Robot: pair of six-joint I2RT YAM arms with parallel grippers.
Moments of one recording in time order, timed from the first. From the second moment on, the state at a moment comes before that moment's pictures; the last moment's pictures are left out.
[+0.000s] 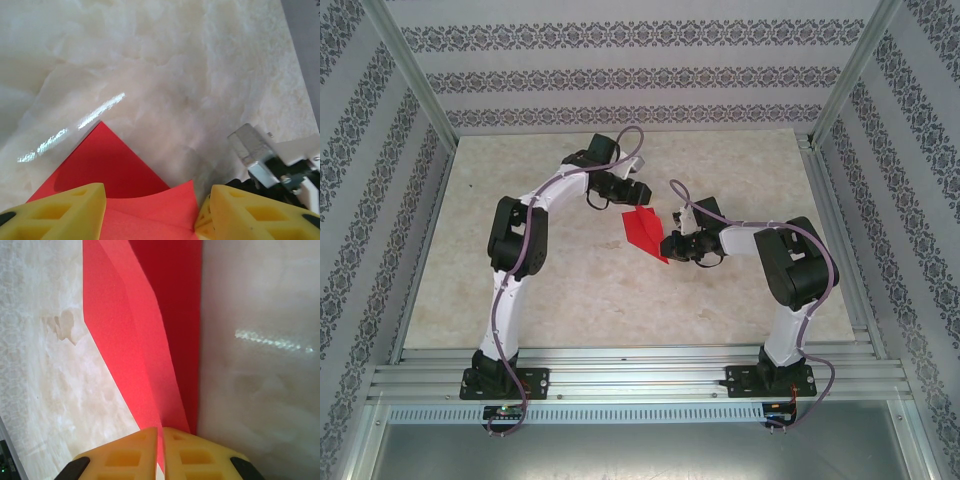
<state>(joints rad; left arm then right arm) -0.39 2.32 1.94 -0.66 0.71 -0.15 0.36 1.88 0.92 -0.07 -0.63 0.42</state>
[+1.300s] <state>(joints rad) -0.53 2.24 1.56 -0.29 0.67 -0.41 0.37 1.89 0.96 -0.14 -0.61 0.41</state>
